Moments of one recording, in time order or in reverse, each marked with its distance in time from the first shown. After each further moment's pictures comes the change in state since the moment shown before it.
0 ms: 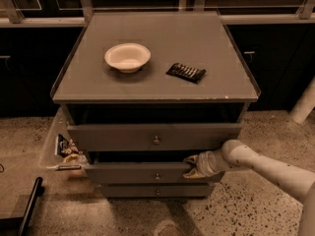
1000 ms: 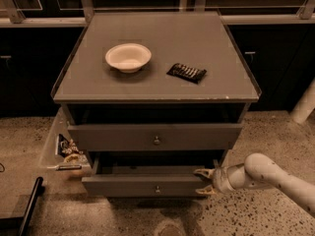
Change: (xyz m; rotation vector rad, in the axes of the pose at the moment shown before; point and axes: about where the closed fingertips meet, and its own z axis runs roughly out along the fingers) arm 0.011 0.076 -0.052 -0.071 -0.098 0.000
